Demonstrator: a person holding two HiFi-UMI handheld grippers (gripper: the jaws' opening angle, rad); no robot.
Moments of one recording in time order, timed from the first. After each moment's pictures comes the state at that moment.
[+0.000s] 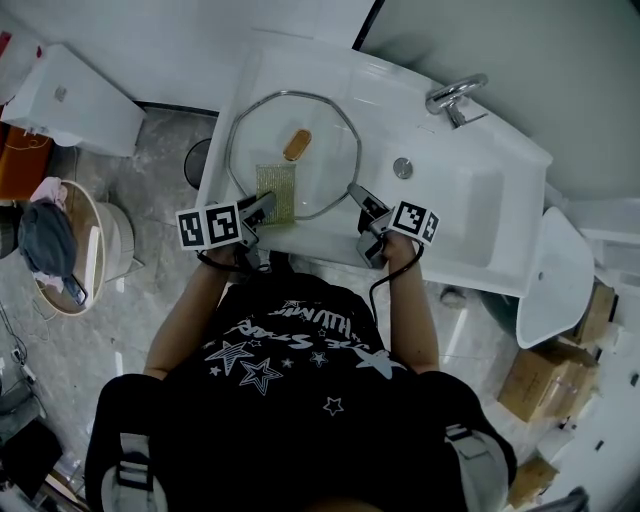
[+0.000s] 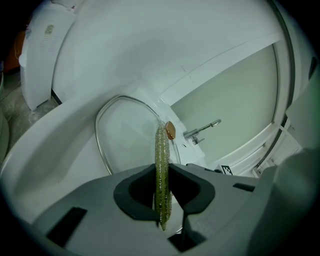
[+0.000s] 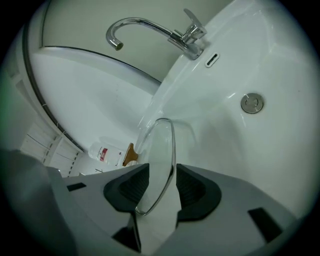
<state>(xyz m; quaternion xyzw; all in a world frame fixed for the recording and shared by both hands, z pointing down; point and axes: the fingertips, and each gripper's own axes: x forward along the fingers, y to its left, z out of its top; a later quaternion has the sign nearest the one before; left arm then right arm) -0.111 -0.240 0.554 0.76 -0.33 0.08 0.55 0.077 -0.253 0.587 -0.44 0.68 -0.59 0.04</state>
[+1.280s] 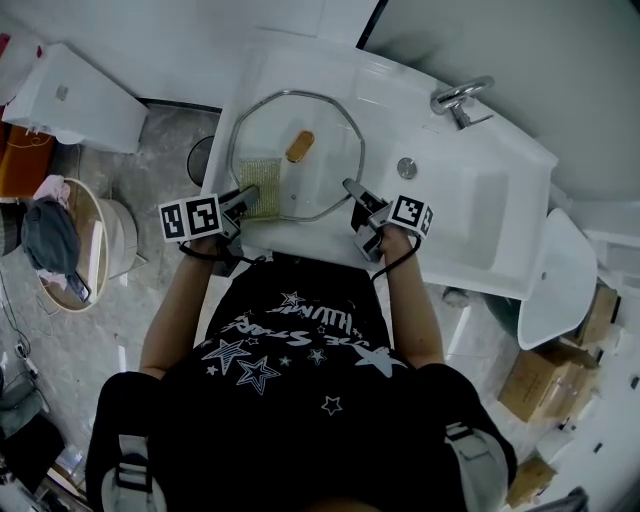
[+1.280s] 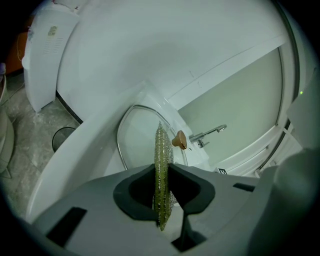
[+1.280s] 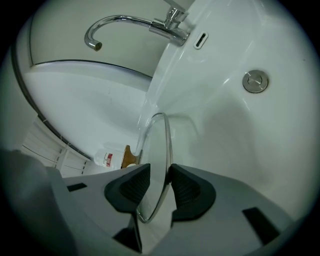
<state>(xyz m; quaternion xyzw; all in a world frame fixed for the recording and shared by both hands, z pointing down) -0.149 -0.261 0.560 0.75 -0.34 0.09 0.56 0.064 -0.268 0.607 -0.40 0.66 -0.63 0.08</state>
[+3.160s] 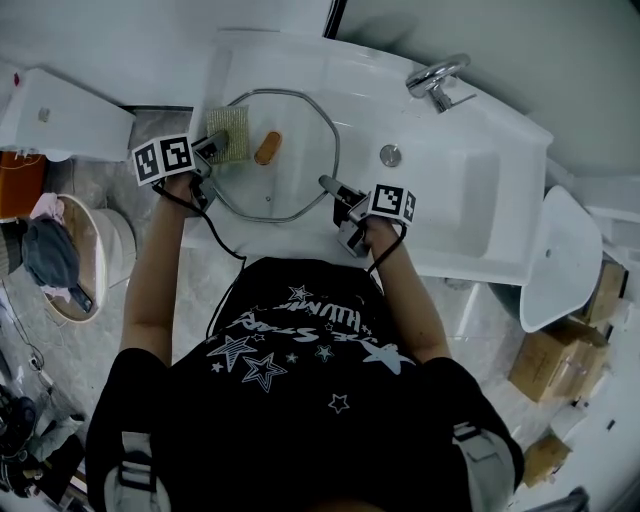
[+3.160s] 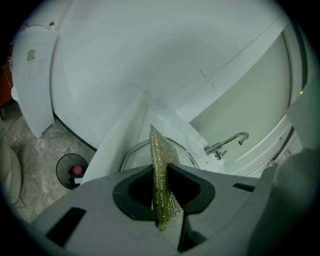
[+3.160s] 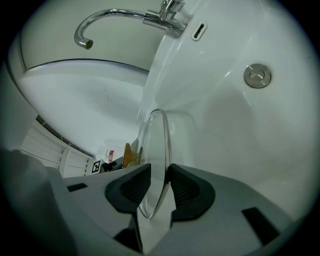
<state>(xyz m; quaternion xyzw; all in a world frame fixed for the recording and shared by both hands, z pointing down) -0.149 -0.391 0.564 0.76 -0.38 0.14 0.51 0.060 -0.266 0.605 -0.37 0.66 -0.66 0.06</state>
